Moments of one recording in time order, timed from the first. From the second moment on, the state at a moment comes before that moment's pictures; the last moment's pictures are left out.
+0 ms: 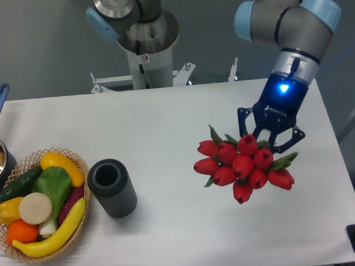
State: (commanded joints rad) arm 2.85 -1.86 -1.61 -0.85 0.49 1.16
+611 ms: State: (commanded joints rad) arm 2.85 -1.86 -1.59 -0.85 0.48 1.16
